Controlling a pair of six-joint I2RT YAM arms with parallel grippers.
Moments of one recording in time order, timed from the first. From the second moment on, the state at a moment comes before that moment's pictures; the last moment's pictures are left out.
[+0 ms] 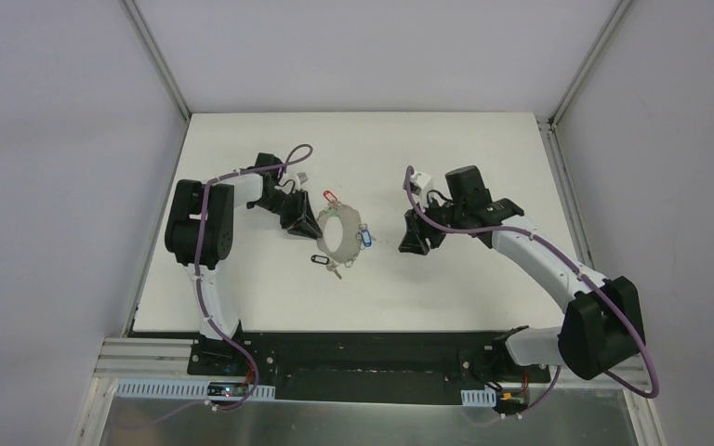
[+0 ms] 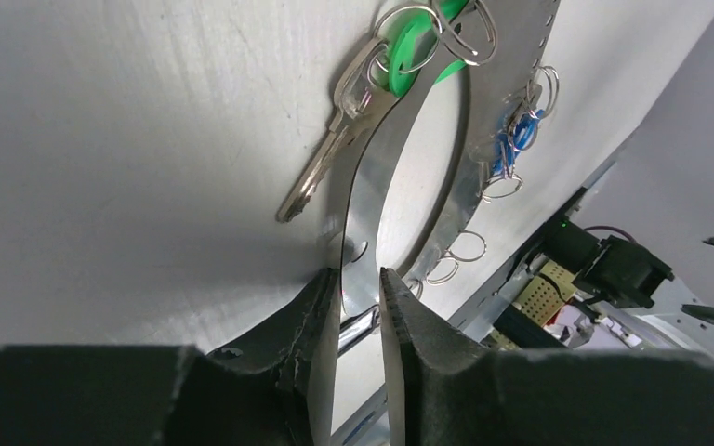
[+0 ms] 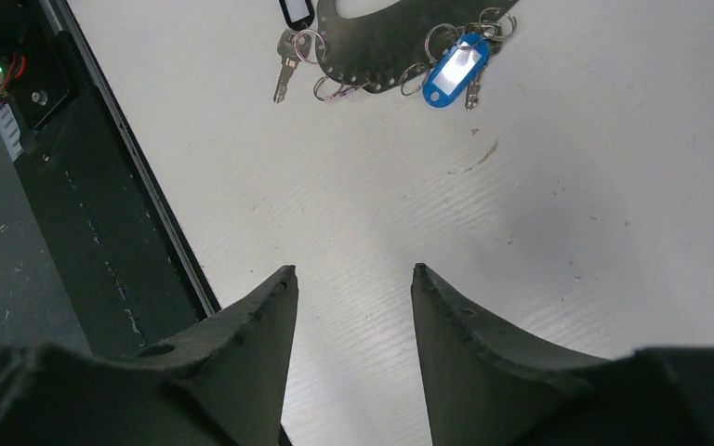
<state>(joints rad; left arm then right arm) -0.14 1.99 1.22 -0.56 0.74 -0.30 0.47 1.32 0.96 -0.53 -0.64 -0.21</state>
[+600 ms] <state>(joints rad) -0.14 1.99 1.11 -0.31 0.82 -0.49 0.52 1.84 1.20 -0.36 -0.54 -0.08</state>
